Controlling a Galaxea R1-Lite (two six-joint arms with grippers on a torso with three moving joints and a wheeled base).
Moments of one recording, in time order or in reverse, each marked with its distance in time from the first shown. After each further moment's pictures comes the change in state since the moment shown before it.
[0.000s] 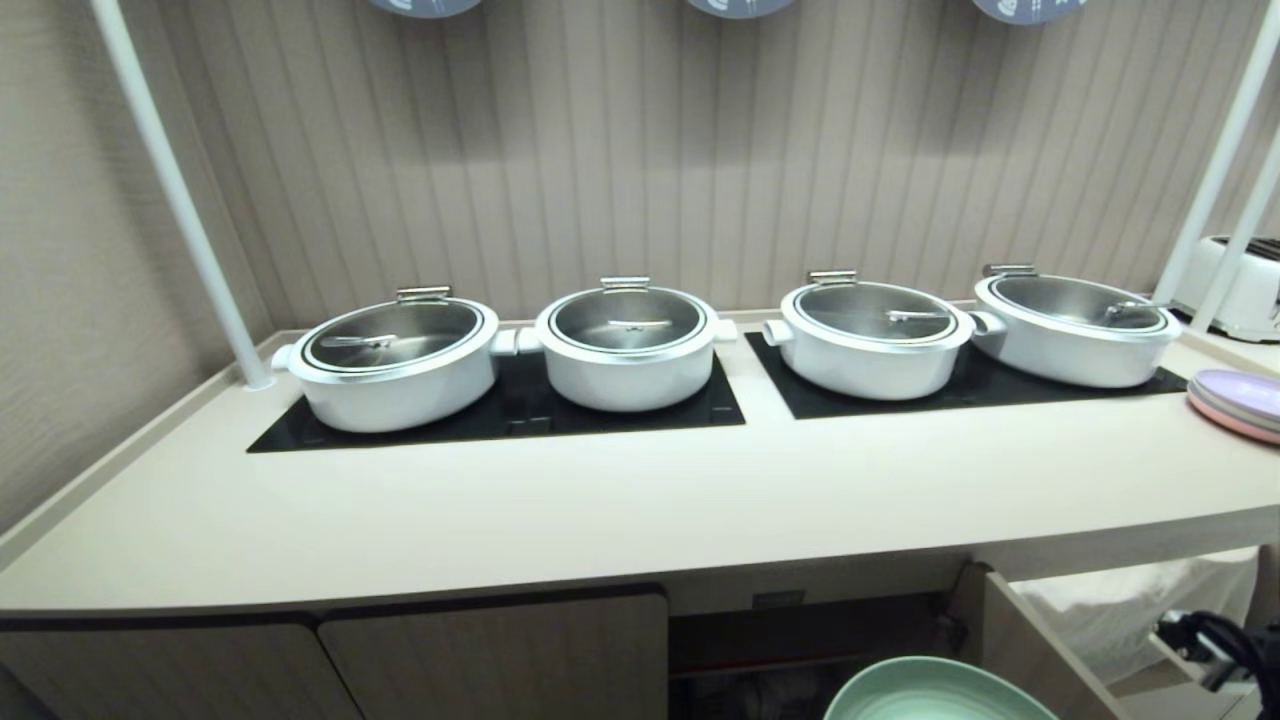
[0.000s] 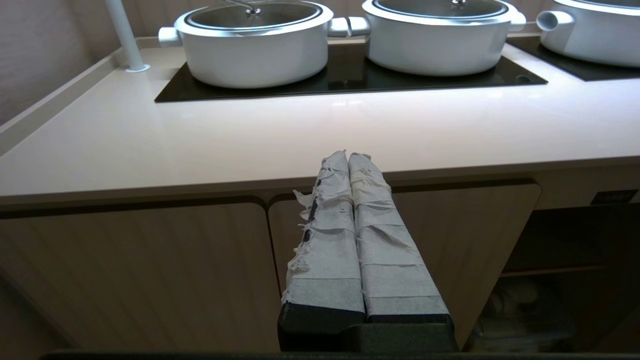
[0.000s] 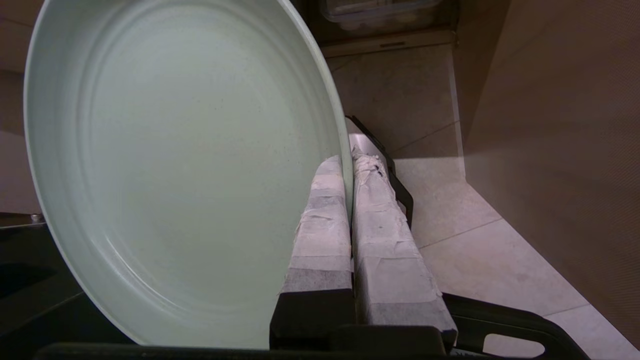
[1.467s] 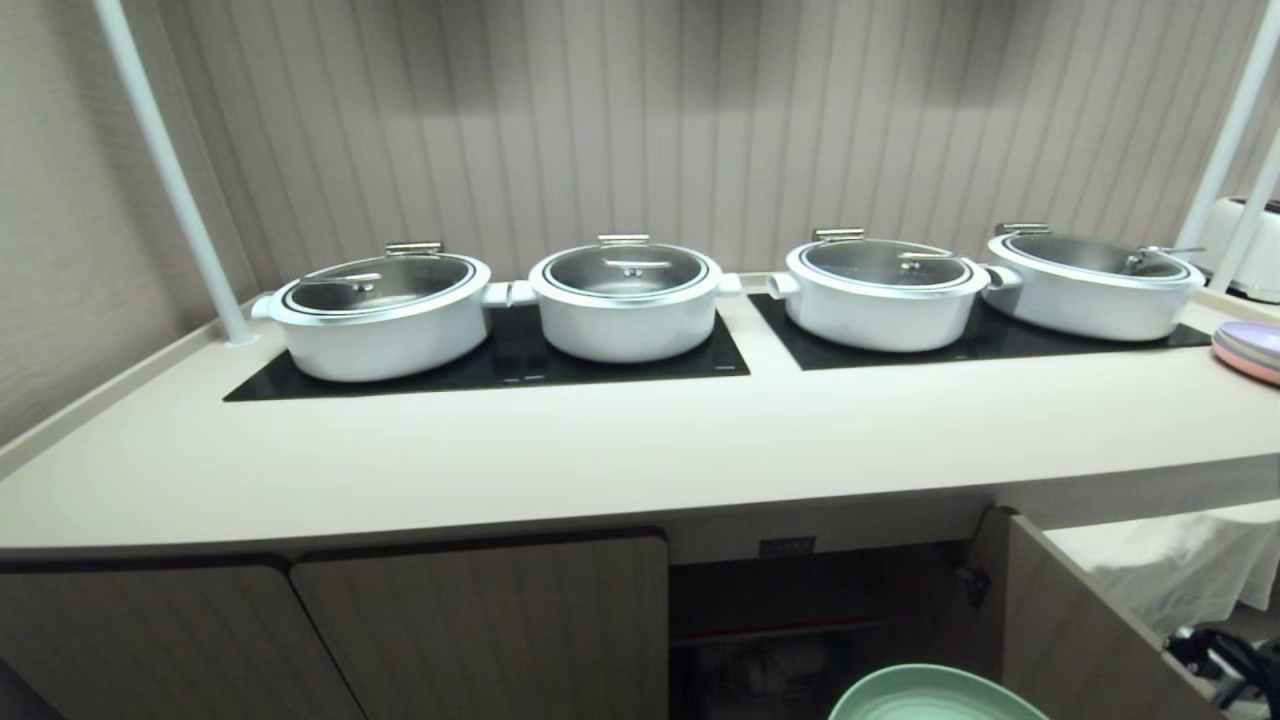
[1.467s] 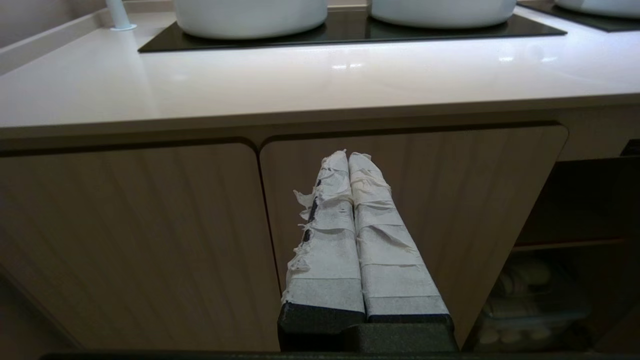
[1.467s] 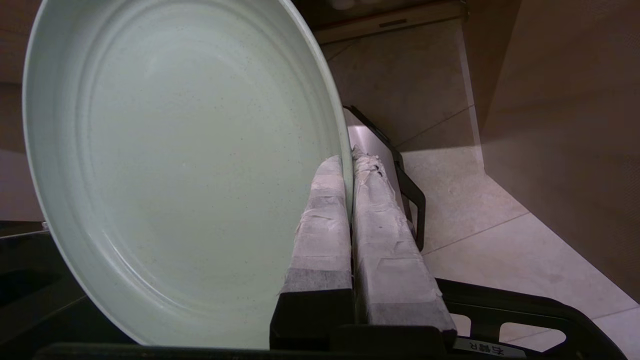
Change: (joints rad) left arm 0.000 0.000 0.000 0.000 0.000 0.000; right arm 0.000 -0.008 0.046 -0.026 0.001 0.063
